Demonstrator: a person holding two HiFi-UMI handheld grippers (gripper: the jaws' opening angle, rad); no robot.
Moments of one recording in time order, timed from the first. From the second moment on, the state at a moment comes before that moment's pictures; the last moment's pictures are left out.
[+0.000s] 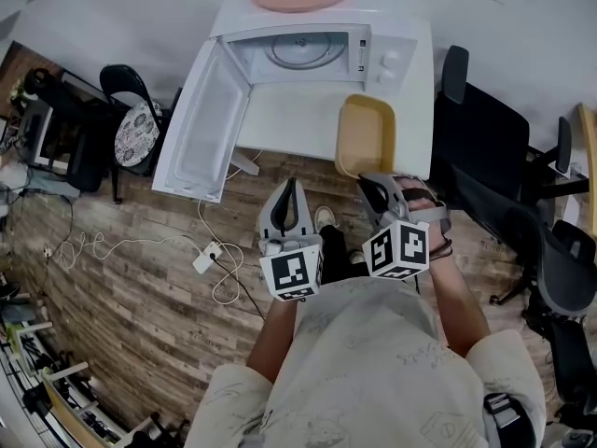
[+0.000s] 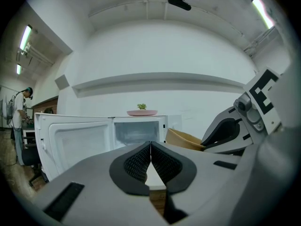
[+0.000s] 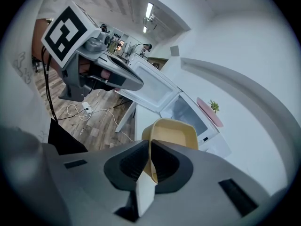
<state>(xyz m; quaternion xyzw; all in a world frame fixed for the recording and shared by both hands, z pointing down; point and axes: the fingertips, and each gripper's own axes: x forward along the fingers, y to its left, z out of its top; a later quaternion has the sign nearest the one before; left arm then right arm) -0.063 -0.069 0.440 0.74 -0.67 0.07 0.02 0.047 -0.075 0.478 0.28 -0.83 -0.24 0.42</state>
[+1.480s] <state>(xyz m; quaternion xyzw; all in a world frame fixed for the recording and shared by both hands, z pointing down) -0.077 -0.068 0.370 0.73 -0.68 0.02 -0.07 0.046 -0.081 0.426 0.32 -0.81 -0.31 0.39</state>
